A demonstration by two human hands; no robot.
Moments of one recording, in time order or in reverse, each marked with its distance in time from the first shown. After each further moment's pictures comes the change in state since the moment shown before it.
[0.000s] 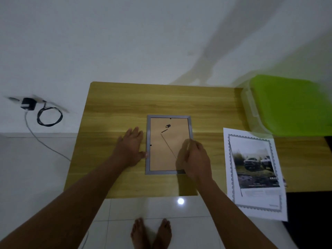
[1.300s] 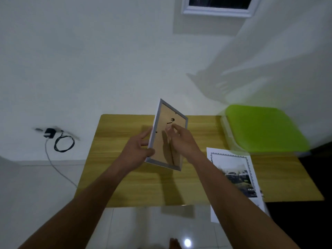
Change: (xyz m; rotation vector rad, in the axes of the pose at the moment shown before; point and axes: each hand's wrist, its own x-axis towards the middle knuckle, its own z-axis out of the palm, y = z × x) left_hand -0.105 0.097 -0.119 -1.085 0.232 0.138; right_hand 0.005 -0.102 -0.147 0.607 -0.170 0.031
